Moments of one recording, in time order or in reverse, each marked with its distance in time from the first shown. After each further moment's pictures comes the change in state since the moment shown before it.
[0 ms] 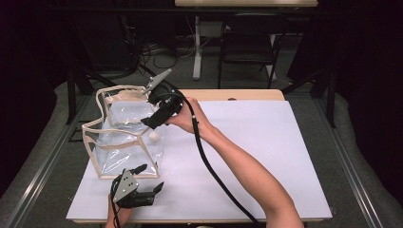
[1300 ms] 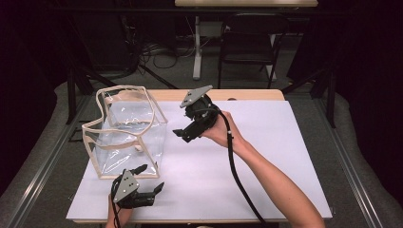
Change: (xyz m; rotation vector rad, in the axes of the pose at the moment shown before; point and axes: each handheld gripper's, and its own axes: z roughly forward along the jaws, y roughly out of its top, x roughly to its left) left arm -0.002 0.000 0.001 0.004 -0.002 0.001; right arm -0.004 -0.077 -0.053 -0.016 -0.067 0.016
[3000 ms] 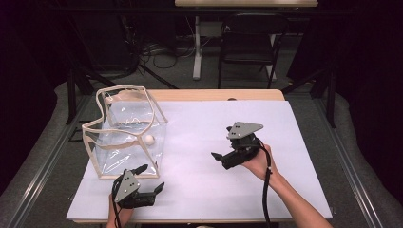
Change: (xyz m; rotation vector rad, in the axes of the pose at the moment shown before) left arm -0.001 0.000 0.001 0.007 0.004 -0.001; right arm 0.014 -0.127 -0.054 -0.057 -0.125 0.082
